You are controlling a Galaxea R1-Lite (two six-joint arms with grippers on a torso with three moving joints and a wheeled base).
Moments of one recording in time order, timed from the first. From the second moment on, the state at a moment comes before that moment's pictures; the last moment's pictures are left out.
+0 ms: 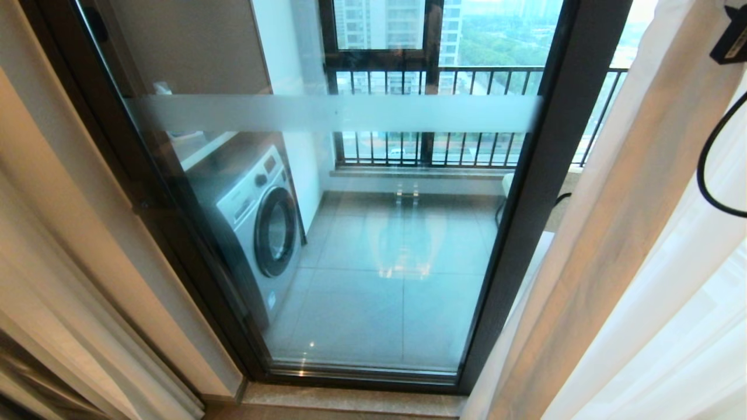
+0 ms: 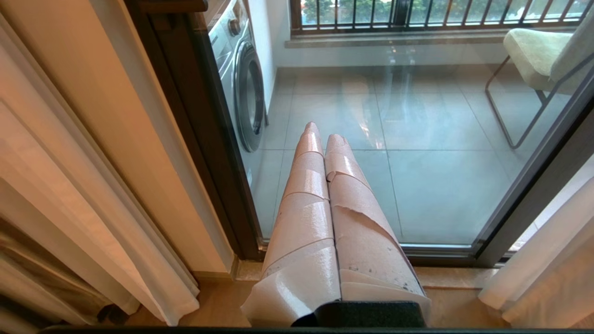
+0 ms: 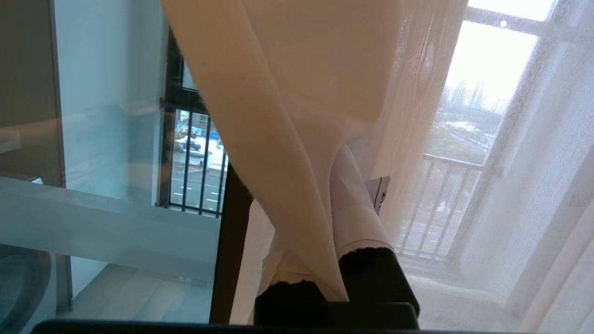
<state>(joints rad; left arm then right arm) 0.01 0.00 0.00 0.00 -0.01 0.04 -0.03 1.51 -1.20 -0.81 0.05 -0.17</state>
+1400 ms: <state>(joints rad) 0.01 0.00 0.00 0.00 -0.01 0.04 -0.04 1.50 -1.15 -0.86 0.05 -0.16</state>
